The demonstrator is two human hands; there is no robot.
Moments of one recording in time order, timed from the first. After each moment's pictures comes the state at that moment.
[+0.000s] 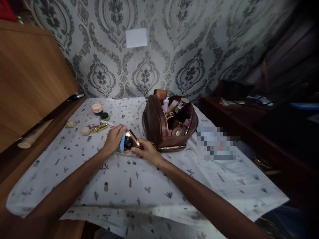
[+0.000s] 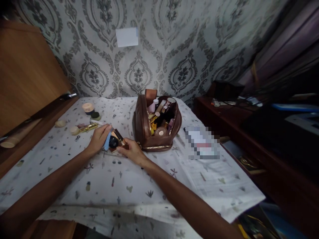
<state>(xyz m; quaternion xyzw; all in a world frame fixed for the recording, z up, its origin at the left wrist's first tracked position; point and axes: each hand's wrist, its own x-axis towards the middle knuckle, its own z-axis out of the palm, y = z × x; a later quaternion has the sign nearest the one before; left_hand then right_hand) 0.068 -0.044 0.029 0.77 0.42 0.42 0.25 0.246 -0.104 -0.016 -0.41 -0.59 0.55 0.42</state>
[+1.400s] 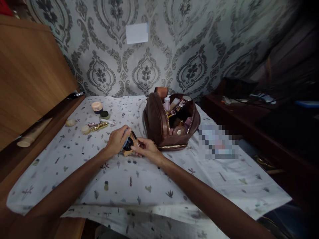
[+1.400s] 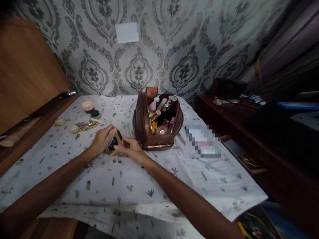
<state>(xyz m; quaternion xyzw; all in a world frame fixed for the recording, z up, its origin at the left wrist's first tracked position) 0.072 -0.054 0.029 0.83 0.43 0.31 0.18 0.244 -0.110 0.000 -0.38 -0.54 0.61 0.43</state>
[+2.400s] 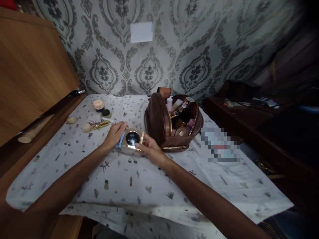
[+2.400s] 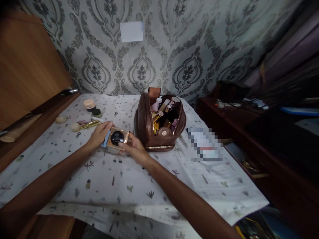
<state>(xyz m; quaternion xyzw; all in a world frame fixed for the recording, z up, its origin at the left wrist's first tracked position) 0.064 -0.036 0.029 0.74 0.43 0.40 0.34 0.242 -0.112 -0.002 -0.33 -0.44 0.67 0.50</state>
